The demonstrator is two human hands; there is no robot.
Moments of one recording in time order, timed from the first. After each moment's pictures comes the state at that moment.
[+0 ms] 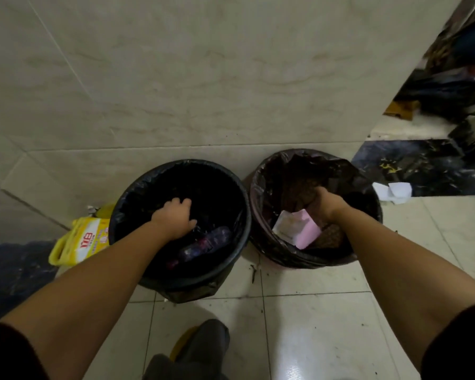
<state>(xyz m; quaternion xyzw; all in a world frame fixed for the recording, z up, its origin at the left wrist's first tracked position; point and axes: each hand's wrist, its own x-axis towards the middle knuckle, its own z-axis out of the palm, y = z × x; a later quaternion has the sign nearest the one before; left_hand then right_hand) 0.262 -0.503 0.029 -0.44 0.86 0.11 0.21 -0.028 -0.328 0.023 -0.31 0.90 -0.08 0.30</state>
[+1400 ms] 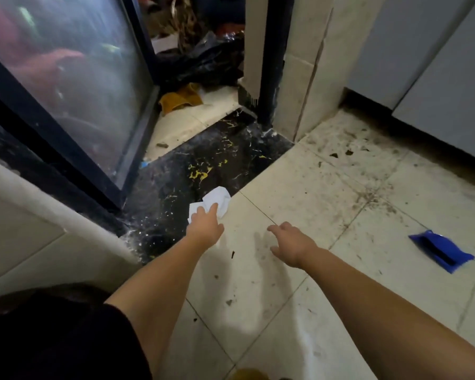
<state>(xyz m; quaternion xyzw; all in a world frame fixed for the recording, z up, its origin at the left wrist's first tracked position) -0.310 -0.273 -0.118 -0.18 0.95 0.18 0.20 -0.318 -0.063 -0.087 -0.16 0.93 -0.07 0.31</state>
